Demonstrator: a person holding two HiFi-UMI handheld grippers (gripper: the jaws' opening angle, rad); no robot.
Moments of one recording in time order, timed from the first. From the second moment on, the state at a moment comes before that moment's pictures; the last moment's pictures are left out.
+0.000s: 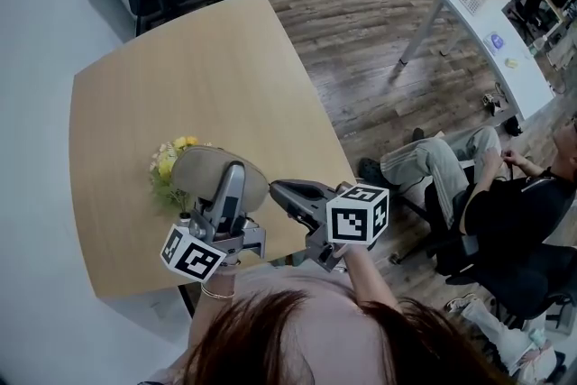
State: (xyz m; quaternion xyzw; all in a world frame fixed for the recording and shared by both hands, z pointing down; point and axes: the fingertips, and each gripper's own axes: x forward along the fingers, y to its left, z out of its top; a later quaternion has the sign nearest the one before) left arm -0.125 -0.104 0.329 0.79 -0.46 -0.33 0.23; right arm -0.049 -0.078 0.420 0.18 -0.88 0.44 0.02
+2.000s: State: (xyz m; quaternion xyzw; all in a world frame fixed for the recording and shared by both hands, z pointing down) left arm -0.166 -0.102 0.350 0.73 -0.50 -0.39 0.26; right arm -0.084 -0.053 0.437 0.14 -0.88 0.45 0.08
